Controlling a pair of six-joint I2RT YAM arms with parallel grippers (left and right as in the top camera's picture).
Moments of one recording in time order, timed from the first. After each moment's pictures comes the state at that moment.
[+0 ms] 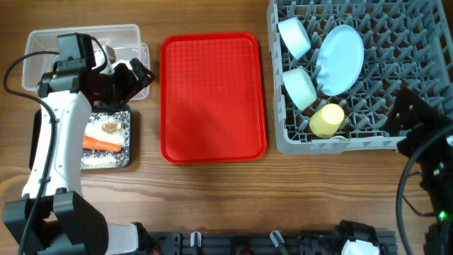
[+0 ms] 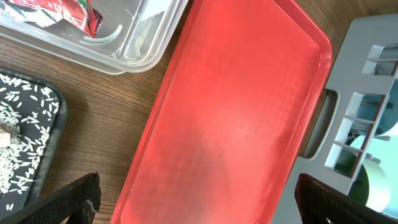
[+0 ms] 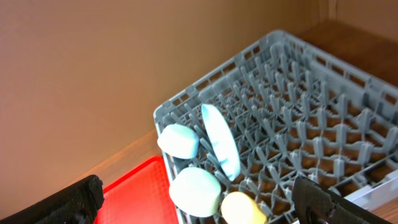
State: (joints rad) left arm 0.15 1.58 1.32 -0.89 0.39 -0.44; right arm -0.22 0.74 1.37 -0.99 -0.08 0.45
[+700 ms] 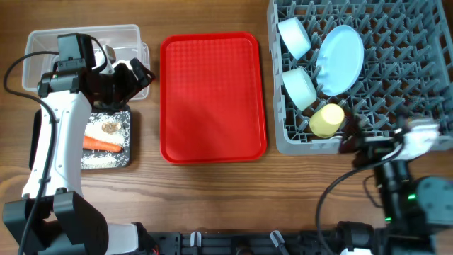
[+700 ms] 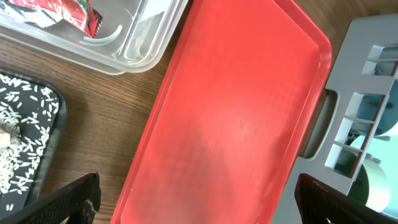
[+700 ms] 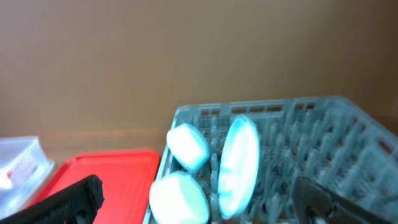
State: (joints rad) left arm 0.15 1.58 1.32 -0.89 0.39 -0.44; right arm -0.09 0.35 0.61 -0.34 -0.19 0.10
